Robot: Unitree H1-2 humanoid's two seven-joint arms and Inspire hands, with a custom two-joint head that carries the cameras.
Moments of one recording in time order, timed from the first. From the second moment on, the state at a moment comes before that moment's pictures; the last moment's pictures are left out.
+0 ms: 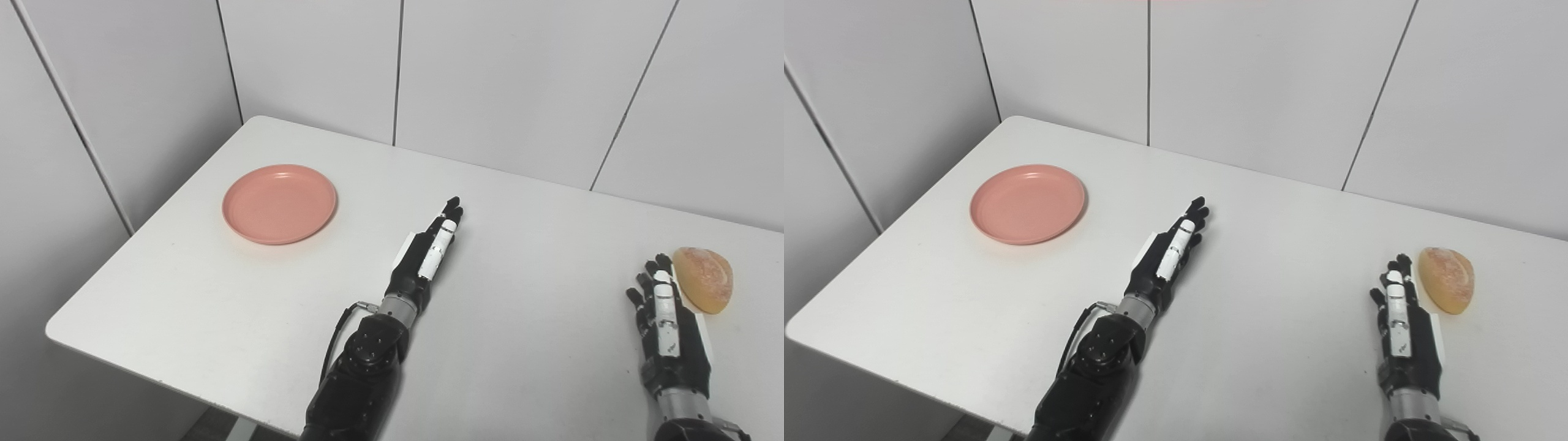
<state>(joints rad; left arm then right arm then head) -0.31 -0.09 0.00 0.29 -0.05 -0.06 0.02 -0.27 -0.05 -0.06 0.20 0.14 0.02 0.07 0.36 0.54</state>
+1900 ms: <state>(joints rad) -0.44 0.20 0.45 0.27 -0.10 -0.12 0.38 -0.25 -0.07 -0.06 0.16 0.14 0.05 0.08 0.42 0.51</state>
